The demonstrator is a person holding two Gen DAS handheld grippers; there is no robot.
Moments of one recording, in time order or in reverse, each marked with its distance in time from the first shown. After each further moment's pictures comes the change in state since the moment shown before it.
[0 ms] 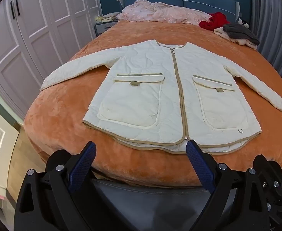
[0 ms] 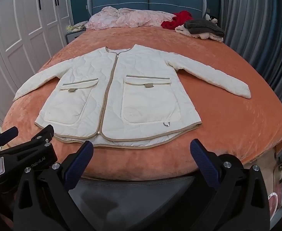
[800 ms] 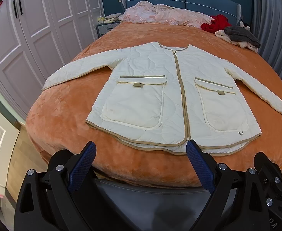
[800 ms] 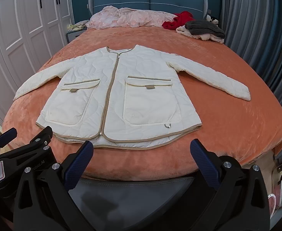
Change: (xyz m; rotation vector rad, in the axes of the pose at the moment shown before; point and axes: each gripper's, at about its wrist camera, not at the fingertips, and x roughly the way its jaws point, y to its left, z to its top) left arm -0.009 0.008 -0.001 -0.017 -0.018 -0.010; right arm -0.003 0.008 0.005 -0.012 0.013 -0.005
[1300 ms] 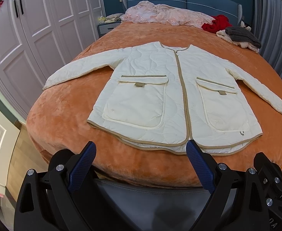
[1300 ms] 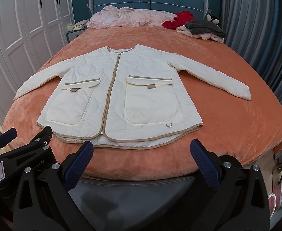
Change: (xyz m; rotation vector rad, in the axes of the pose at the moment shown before) left arm 0.002 0.003 0.000 -0.005 0.002 0.002; right arm 0.000 0.001 -0.001 -0.001 0.004 -0.001
